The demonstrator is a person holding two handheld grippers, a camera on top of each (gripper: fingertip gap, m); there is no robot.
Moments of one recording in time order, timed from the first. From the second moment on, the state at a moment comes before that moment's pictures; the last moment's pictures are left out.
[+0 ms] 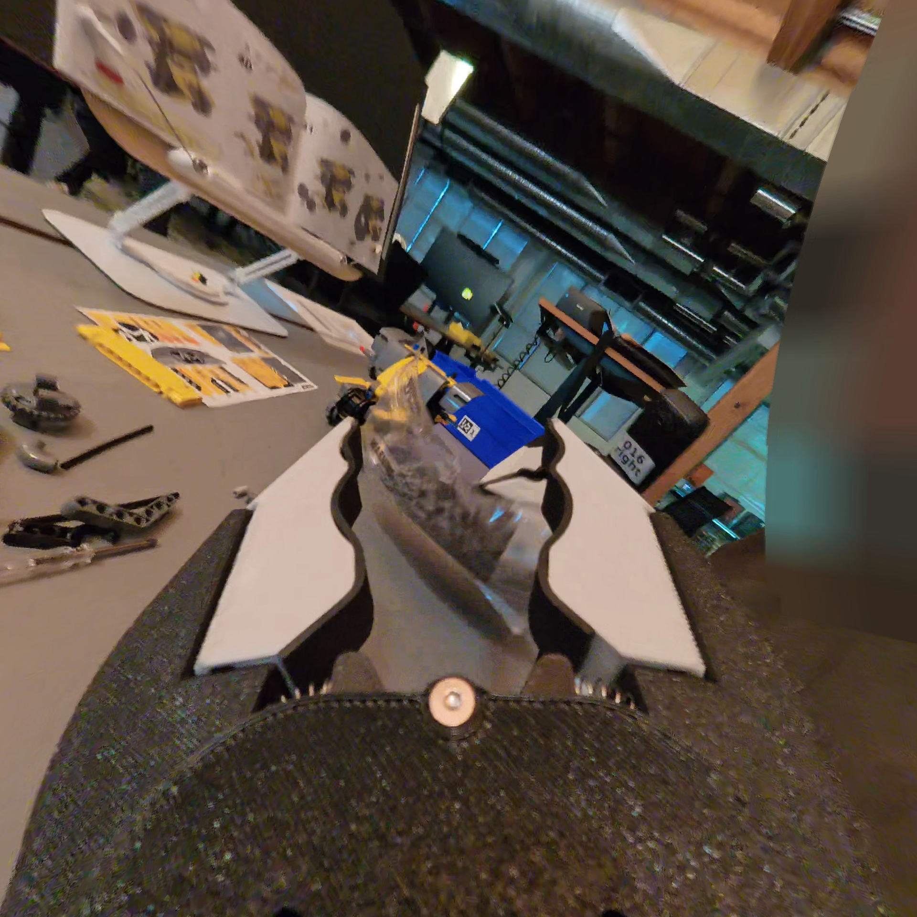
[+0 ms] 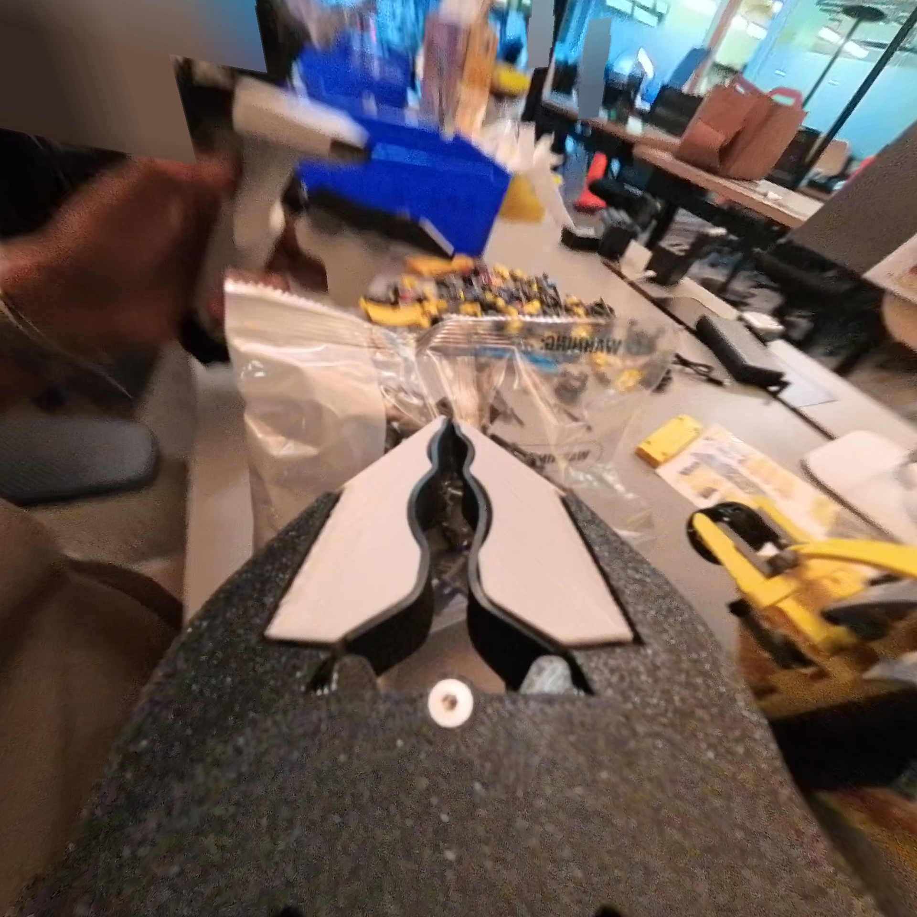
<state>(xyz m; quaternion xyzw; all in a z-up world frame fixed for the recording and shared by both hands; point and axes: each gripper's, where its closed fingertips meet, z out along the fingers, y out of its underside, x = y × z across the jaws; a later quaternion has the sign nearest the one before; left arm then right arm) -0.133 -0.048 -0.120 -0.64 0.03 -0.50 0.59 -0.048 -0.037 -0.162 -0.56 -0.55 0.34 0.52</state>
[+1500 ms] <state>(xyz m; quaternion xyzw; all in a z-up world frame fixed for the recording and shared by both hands) -0.028 -0.083 -0.159 -0.66 0.27 -0.45 0.54 -0.031 -0.077 -0.164 -0.54 -0.53 0.56 0.33</state>
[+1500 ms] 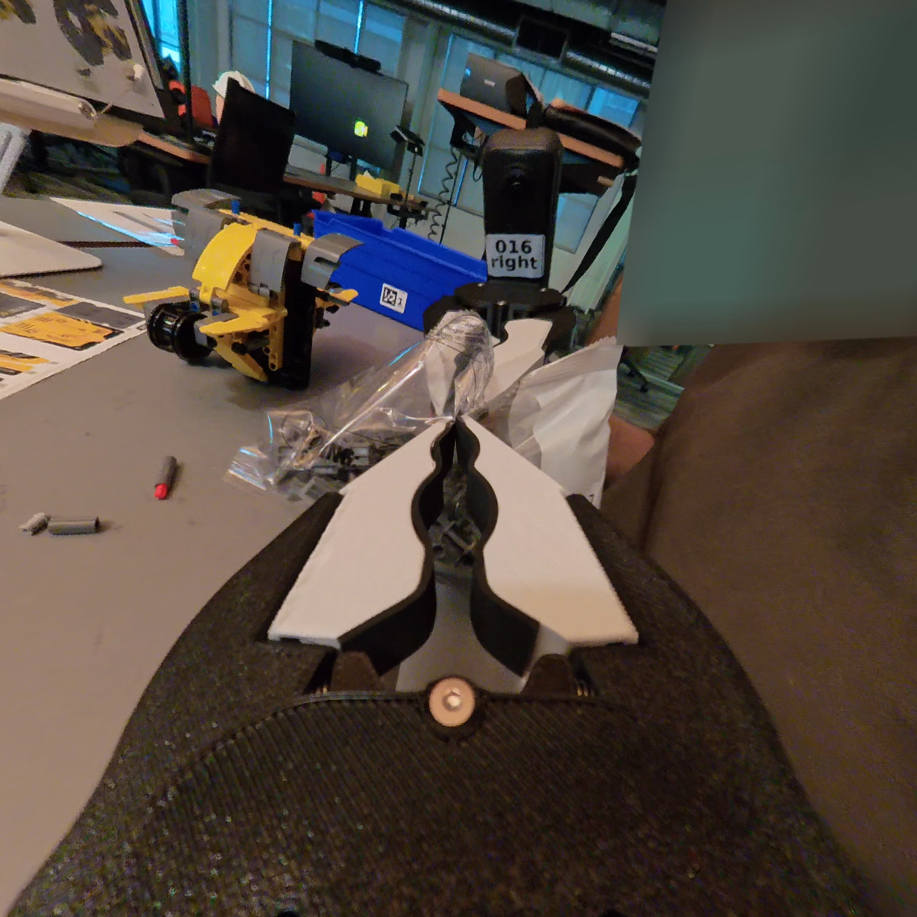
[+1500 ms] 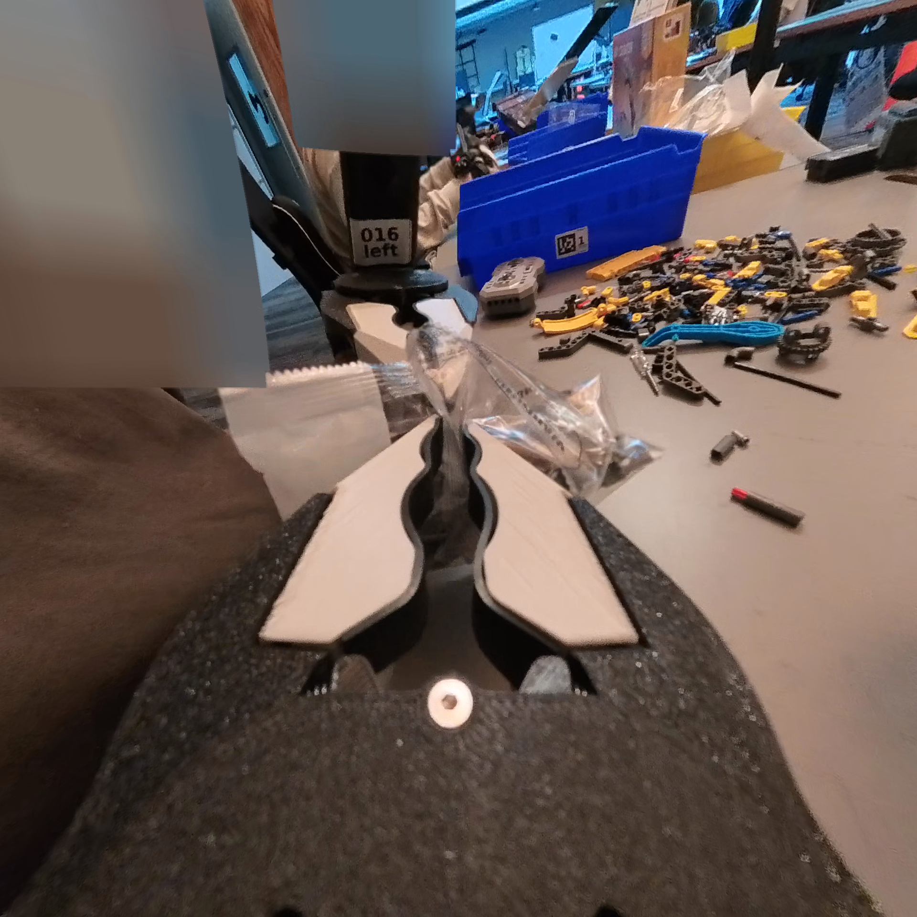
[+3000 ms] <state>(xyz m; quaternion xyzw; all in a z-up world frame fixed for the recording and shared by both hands) -0.008 -0.097 -0.165 -0.65 0.32 -0.44 0.53 -0.022 -0.093 -0.164 -0.52 -0.55 0.56 0.33</state>
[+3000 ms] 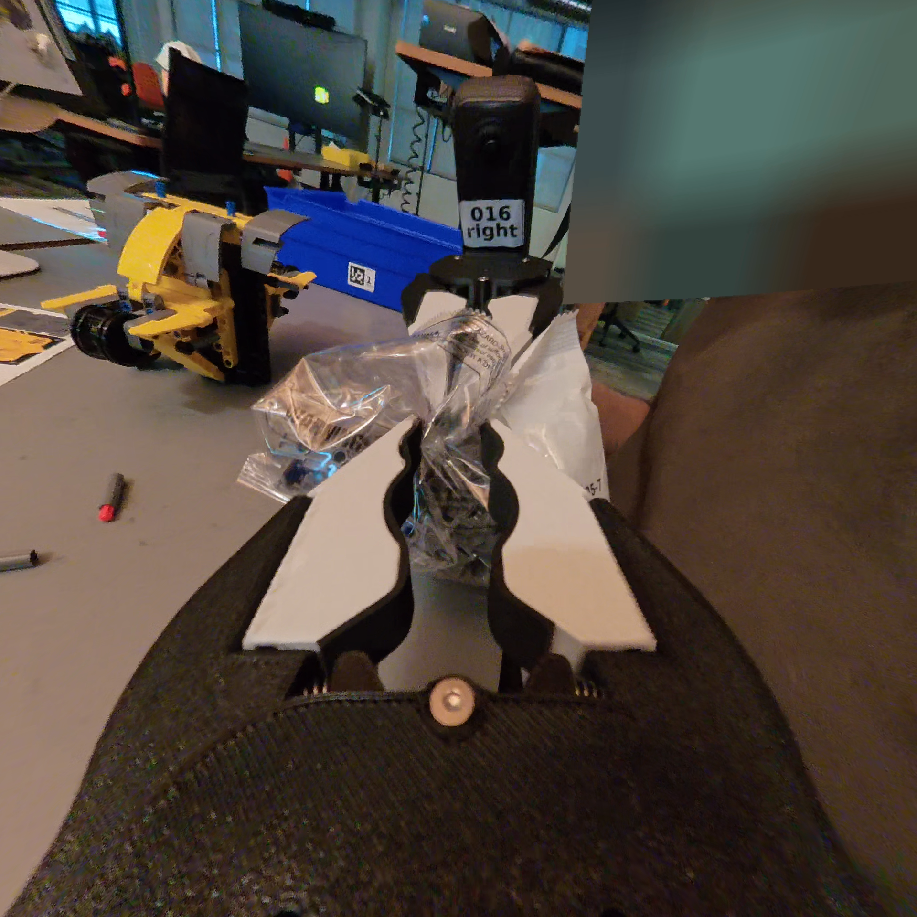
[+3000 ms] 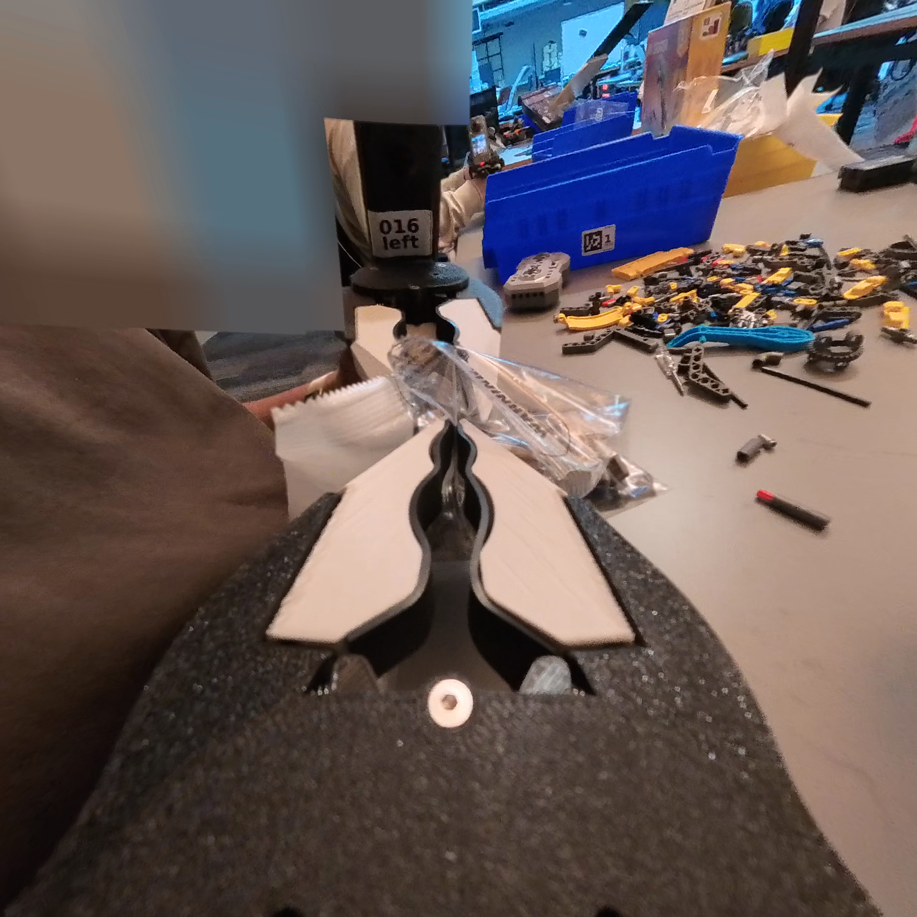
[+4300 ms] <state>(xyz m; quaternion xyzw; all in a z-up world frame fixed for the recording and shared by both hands) 0.006 -0.076 -0.134 -0.63 0.19 -0.55 0.52 0.022 -0.061 -0.133 -0.54 -0.29 0.75 0.25</state>
